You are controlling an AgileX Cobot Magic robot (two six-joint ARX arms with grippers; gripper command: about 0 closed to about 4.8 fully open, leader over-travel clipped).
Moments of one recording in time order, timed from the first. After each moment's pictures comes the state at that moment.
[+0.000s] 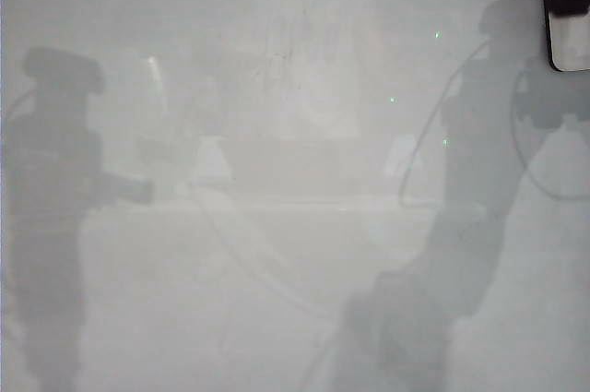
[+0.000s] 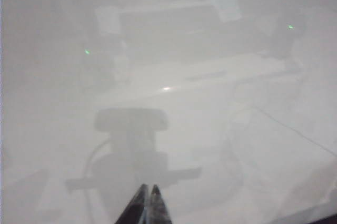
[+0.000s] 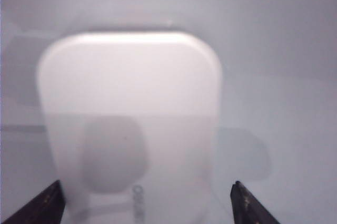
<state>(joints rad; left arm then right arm) -0.01 0.38 0.72 -0.44 0.27 0.10 0.09 1.00 0.53 0.54 0.23 -0.11</state>
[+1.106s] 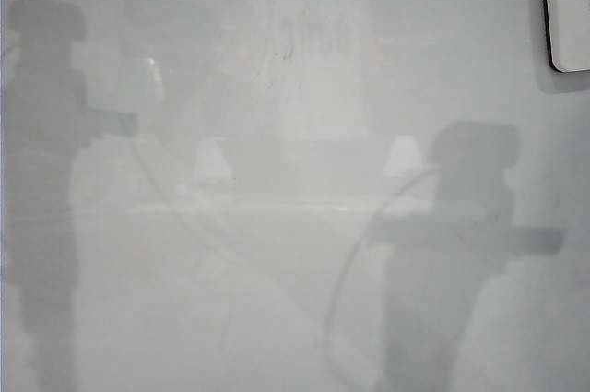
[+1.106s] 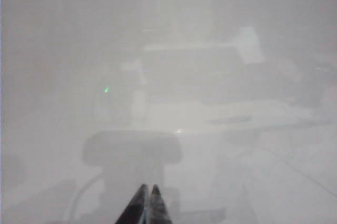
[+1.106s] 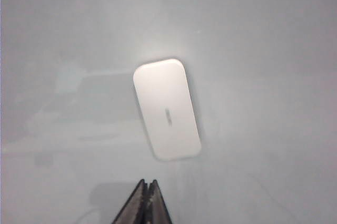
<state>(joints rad) -0.01 0.63 0.60 0.08 0.20 0.01 0.13 0.03 0.51 -0.36 0.15 0.10</state>
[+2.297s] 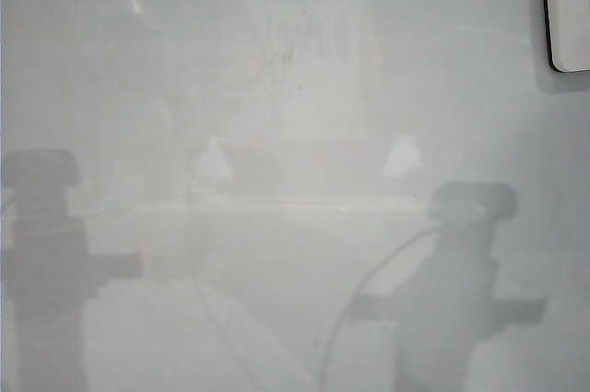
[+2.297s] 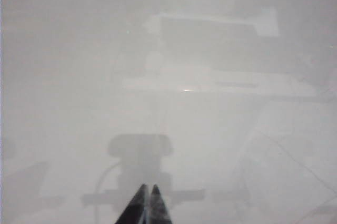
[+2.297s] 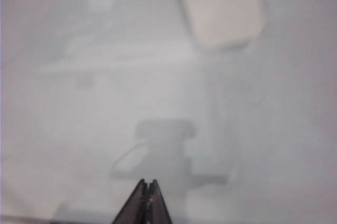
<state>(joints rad) -0.01 0.02 0.37 -0.36 0.12 -0.08 0.14 0.00 0.28 -0.39 -0.04 0.20</state>
